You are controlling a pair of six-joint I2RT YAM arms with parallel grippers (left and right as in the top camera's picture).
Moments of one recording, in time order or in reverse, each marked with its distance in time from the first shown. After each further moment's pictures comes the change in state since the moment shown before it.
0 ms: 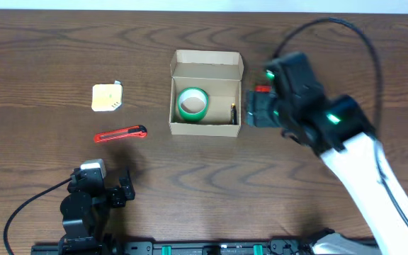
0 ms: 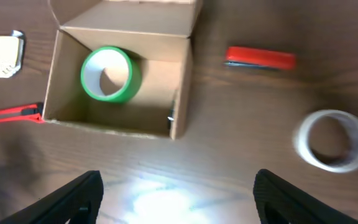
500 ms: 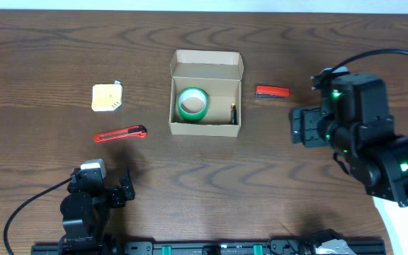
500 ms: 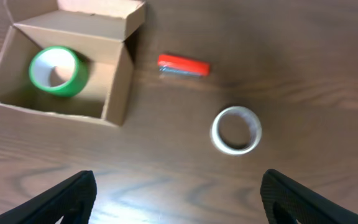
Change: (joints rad) left arm 0.000 0.000 0.000 0.000 0.000 0.000; right arm -0.192 -0.209 0.001 -0.107 0.040 -0.296
